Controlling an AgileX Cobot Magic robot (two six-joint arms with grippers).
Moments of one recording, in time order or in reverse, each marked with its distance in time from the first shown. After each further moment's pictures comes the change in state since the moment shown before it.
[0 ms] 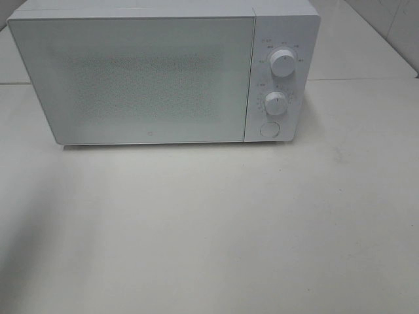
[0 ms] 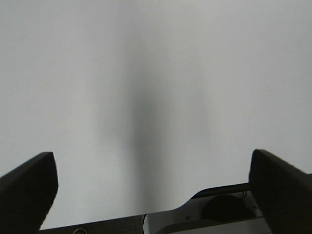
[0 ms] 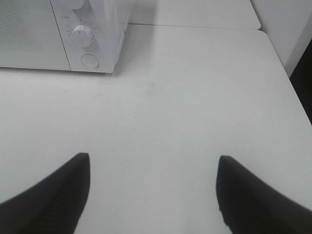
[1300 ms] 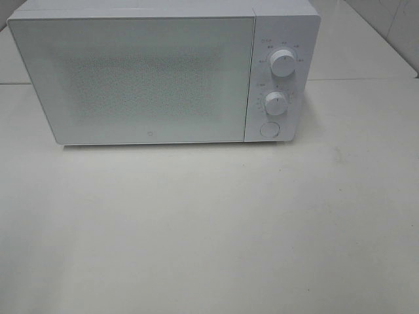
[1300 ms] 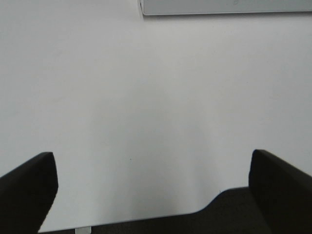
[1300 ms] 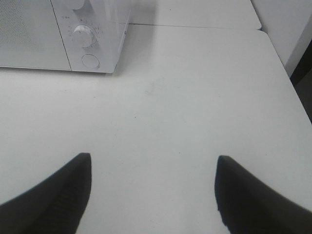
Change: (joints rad) left arm 0.000 -0.839 0.489 0.055 -0.078 -0.016; right arm 0.000 0.000 0.000 0.002 0.000 0.000
